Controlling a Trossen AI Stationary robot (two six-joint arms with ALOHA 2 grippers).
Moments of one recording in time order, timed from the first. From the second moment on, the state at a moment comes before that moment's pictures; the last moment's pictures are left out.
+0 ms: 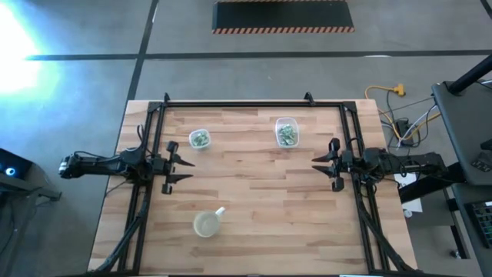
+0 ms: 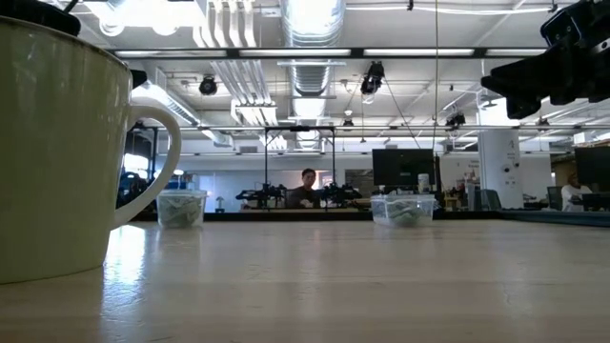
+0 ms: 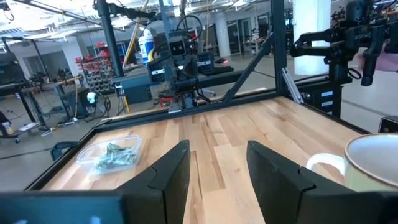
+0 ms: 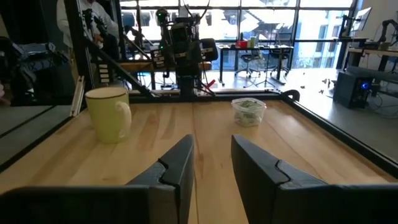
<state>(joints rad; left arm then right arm) -0.05 0.05 0.01 0.04 0.05 0.16 0.09 0.00 0.03 -0.03 0.13 0.05</state>
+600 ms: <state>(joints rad) -0.05 0.07 0.01 0.04 -0.09 0.14 0.09 0.00 0.03 -0.03 0.13 0.05</state>
